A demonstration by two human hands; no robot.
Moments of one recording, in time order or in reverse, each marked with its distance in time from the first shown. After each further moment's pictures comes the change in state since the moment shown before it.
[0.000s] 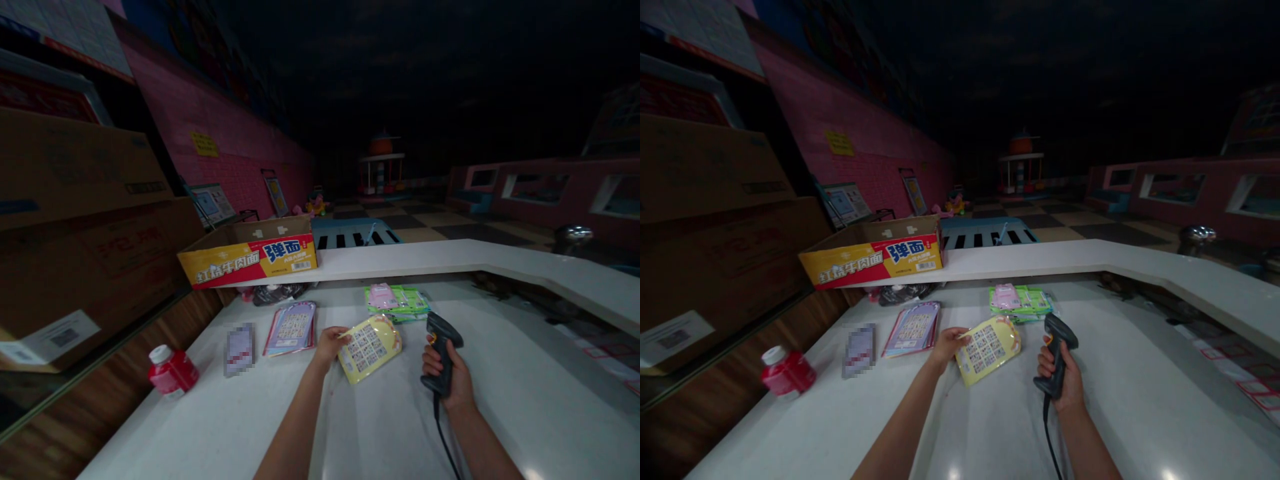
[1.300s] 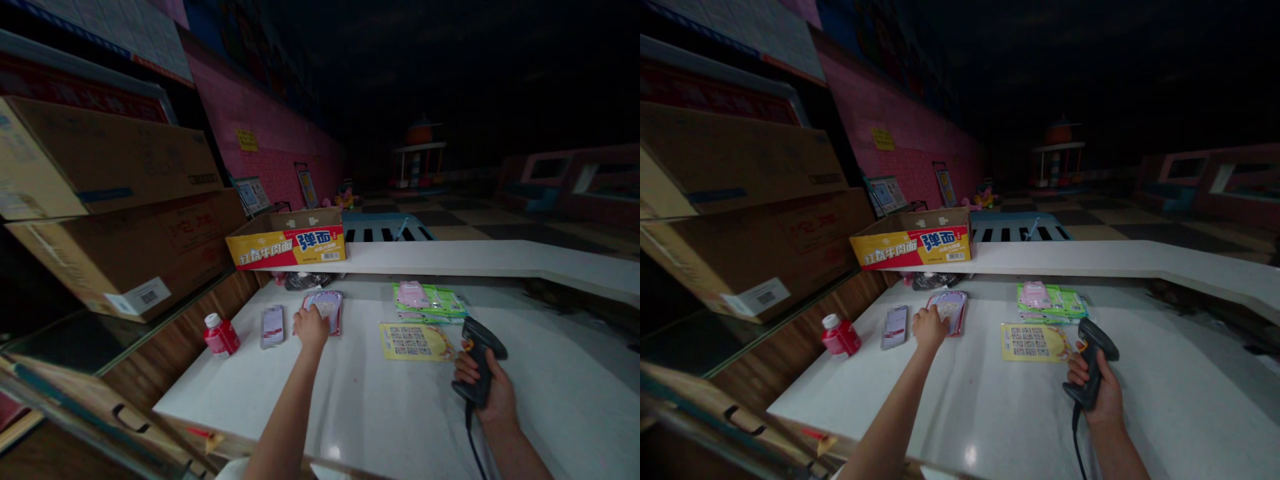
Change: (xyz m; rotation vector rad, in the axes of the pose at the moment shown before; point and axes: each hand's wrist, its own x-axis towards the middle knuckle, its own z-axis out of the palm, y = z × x) left_hand -0.046 0.072 -0.060 1.446 0.715 -0.093; right_hand -0.006 -0.001 -0.011 0.268 -0.011 0.119
